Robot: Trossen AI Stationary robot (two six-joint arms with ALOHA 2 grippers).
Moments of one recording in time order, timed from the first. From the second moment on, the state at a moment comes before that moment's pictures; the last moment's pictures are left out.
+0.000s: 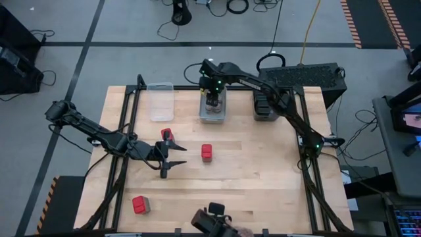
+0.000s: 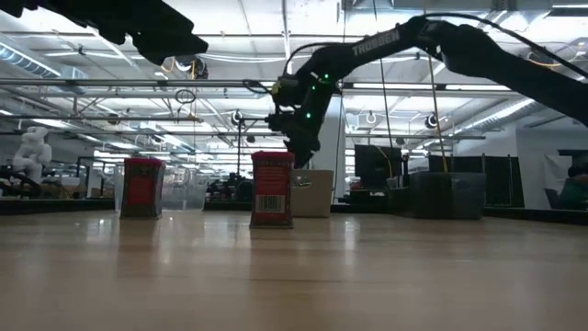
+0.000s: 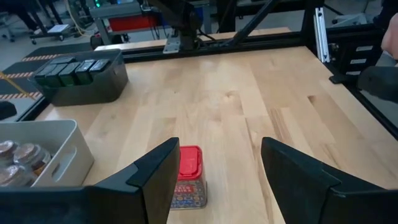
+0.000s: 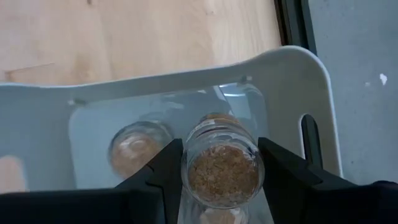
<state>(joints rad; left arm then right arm) -0.40 1.02 0.52 0.17 -0.38 -0.04 -0.56 2.44 2.34 -1.08 -0.10 -0.35</state>
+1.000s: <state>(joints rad) -0.40 1.02 0.52 0.17 -0.38 -0.05 -0.56 2.49 2.34 -1.09 -0.14 -0.30</state>
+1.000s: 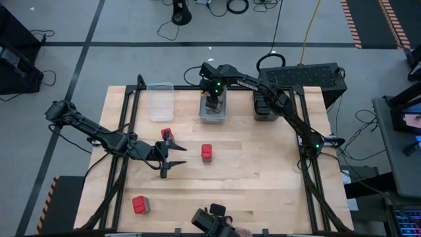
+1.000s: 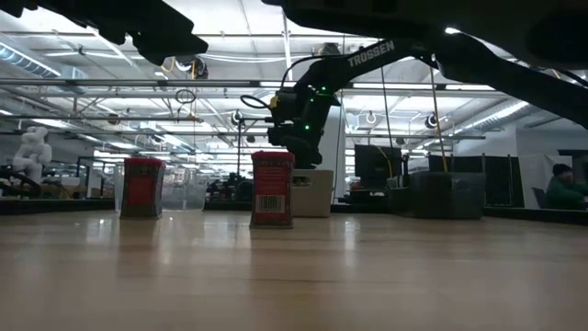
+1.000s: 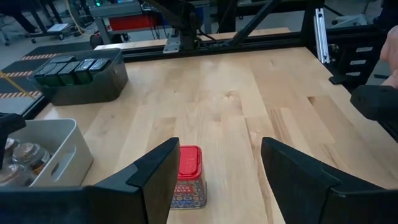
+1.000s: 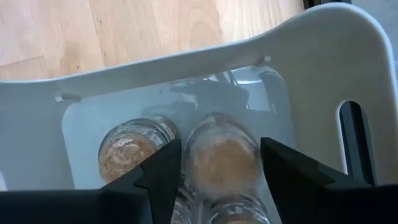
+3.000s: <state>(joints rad) -0.40 1.01 0.64 -0.19 -0.40 -0.28 -0.01 2.07 2.24 -1.53 -0.42 -0.39</state>
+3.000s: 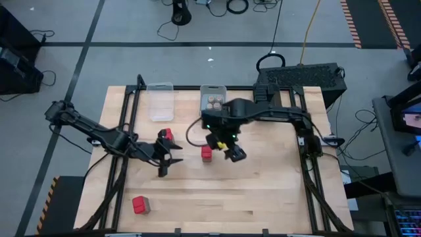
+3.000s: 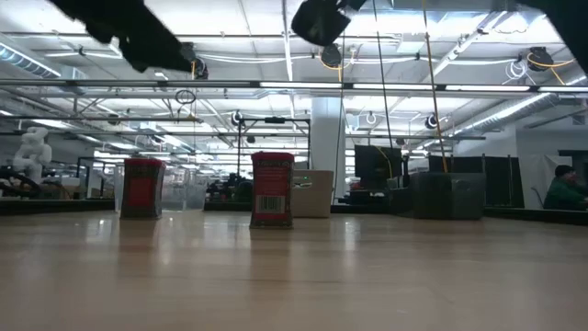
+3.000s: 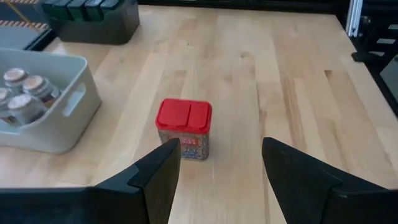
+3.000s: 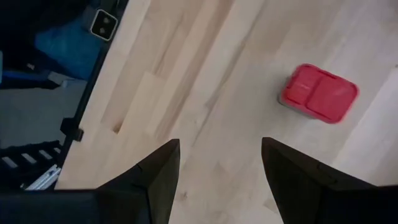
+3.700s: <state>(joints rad) -0.15 1.05 0.88 -0.66 -0.30 -0.38 0.08 1.29 0.83 -0.06 -0.07 -0.01</state>
